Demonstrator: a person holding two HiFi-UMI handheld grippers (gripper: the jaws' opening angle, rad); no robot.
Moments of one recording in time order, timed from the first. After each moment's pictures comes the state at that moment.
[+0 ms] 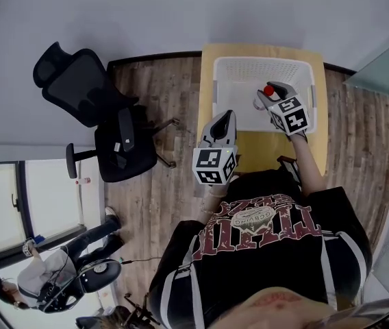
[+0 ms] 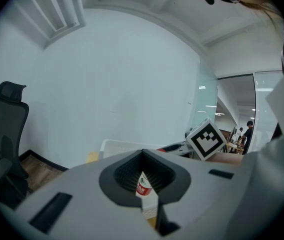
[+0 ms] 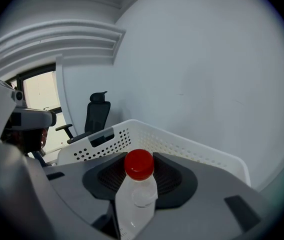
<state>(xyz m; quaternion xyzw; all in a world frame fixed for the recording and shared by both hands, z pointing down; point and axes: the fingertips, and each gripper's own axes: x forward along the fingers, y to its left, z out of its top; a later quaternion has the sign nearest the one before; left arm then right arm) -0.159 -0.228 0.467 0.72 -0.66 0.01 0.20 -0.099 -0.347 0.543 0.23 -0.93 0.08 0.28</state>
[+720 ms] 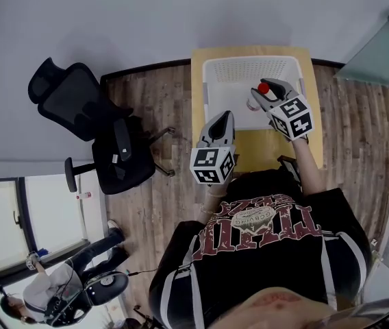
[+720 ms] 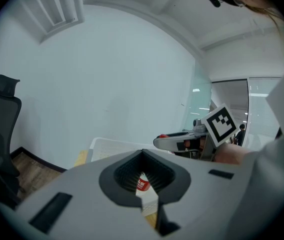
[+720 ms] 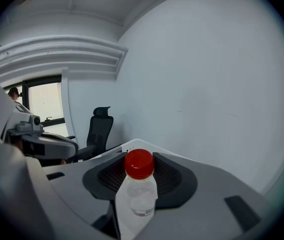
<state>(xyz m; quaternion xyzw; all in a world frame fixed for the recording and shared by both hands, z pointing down) -0.135 -0.224 0.463 0.75 -0.63 0.00 0.20 -0.079 -0.324 0.478 0.24 -0.95 0.07 0.21</state>
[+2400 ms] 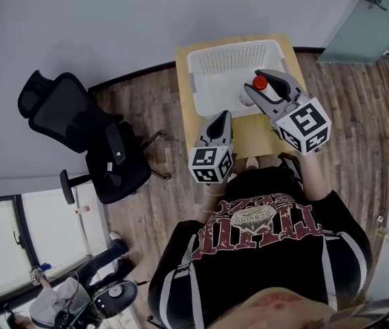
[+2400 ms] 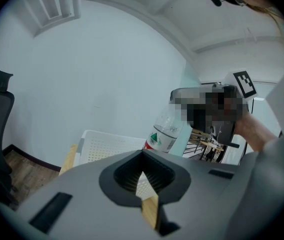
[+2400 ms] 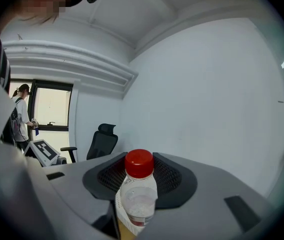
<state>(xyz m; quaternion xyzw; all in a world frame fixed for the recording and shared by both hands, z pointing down) -0.110 -0.174 0.467 0.78 -0.58 0.00 0.21 -0.058 -0.228 0.356 0.26 -0.96 -0.01 0.12</state>
